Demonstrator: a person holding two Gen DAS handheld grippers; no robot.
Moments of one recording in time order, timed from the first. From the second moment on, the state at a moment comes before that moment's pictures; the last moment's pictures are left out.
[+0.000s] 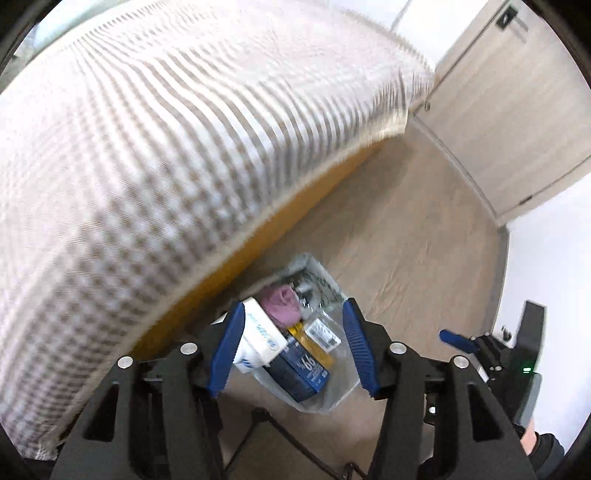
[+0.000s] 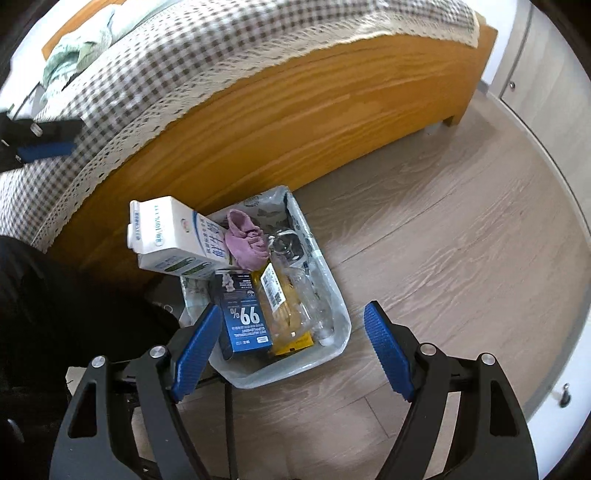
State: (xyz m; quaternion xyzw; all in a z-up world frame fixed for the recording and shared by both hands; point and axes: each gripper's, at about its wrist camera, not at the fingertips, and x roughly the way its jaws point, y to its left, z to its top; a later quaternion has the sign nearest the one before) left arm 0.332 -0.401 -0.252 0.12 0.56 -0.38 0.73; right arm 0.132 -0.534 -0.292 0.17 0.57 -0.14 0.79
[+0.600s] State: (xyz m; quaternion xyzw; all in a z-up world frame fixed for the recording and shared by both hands) left arm 0.398 -0.112 -0.068 0.02 0.36 -0.18 0.92; right arm 0.302 -0.390 -0.114 0.04 0.41 -0.03 0.91
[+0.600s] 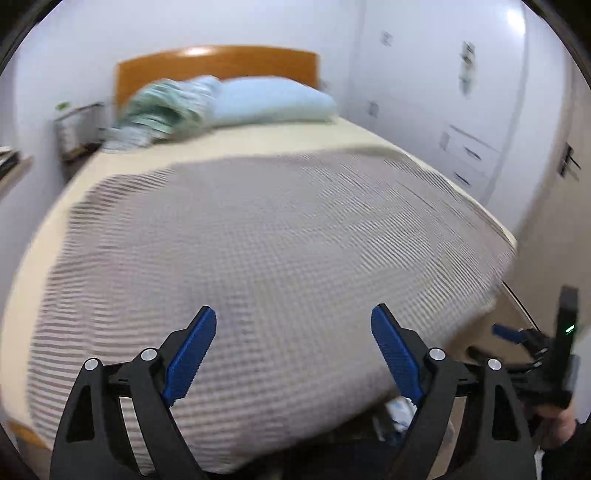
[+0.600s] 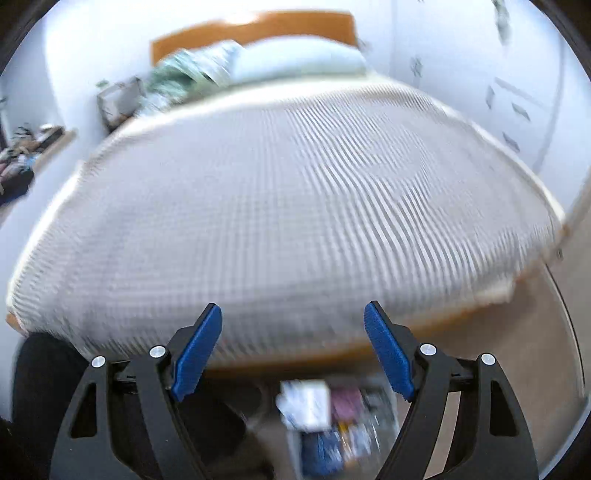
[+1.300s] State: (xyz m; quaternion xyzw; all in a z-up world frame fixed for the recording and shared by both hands) left arm 0.325 0.012 0.055 0.02 0.11 -0.04 0.99; right arm 0.321 -0.285 0.055 0.02 0.14 0.03 0.99
